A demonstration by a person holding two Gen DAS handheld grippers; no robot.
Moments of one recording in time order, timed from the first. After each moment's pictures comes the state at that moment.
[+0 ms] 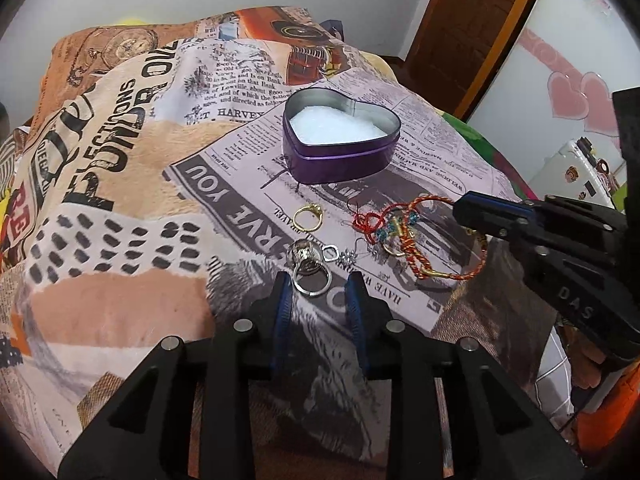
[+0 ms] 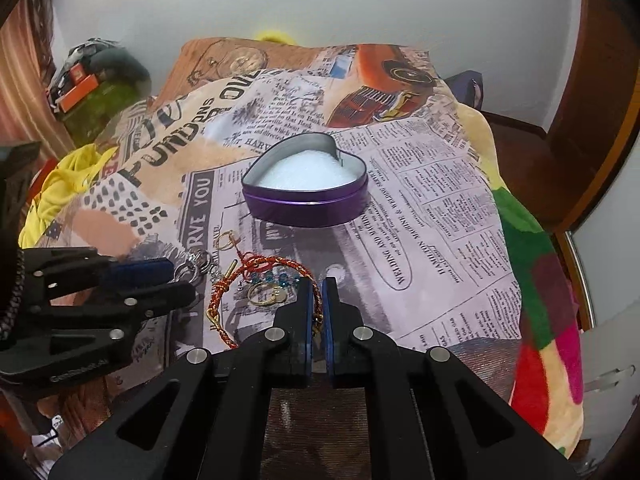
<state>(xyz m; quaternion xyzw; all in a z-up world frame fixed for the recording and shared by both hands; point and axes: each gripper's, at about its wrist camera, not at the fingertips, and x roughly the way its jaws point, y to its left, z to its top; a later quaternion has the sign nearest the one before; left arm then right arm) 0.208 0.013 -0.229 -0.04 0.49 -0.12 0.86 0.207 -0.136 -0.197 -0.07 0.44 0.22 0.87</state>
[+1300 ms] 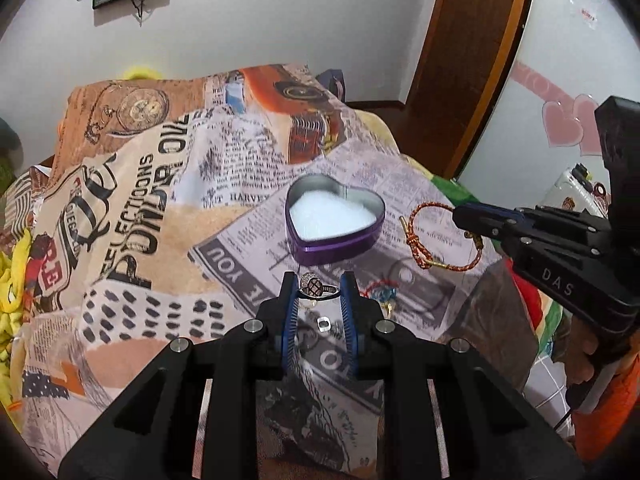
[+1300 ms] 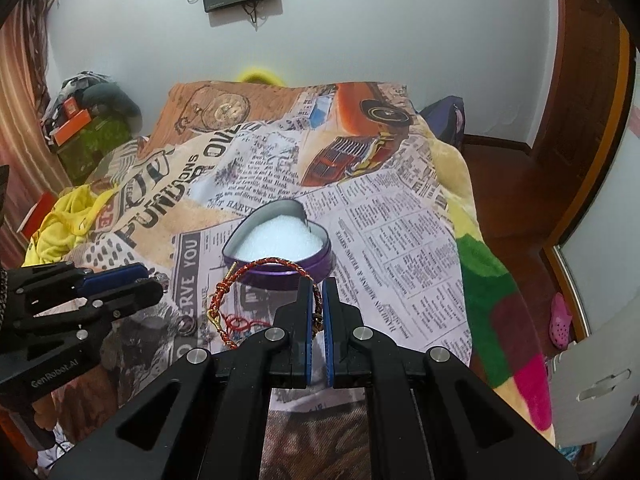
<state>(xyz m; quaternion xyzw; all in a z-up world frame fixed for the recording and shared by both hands) 0.208 0.012 -0.170 -0.03 0.41 -0.10 0.91 0.224 -0.154 -0.157 -0.05 0.39 0.20 0.90</state>
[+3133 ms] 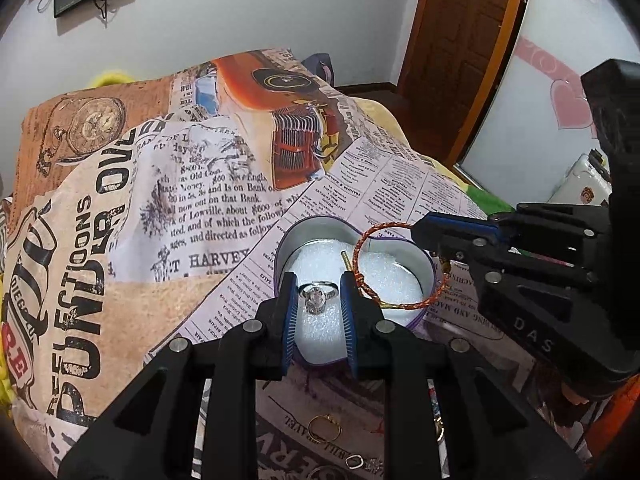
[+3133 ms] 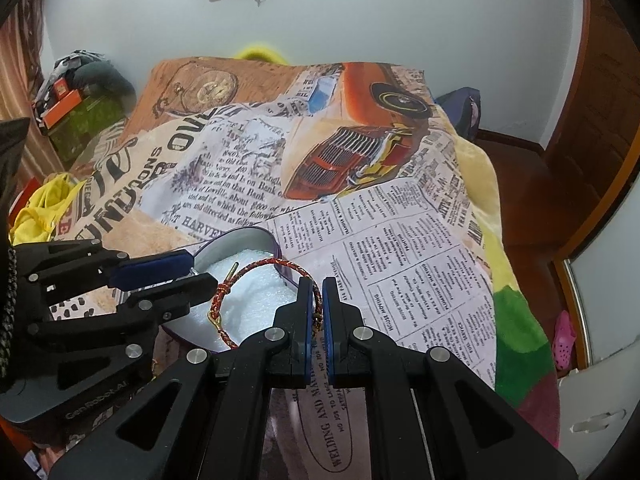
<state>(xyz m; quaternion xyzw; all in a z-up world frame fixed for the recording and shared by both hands) 0.314 -0.005 -0.214 0.00 0.44 -0.13 0.89 0.306 -0.130 -0.192 -0.08 0.42 0.22 0.88</state>
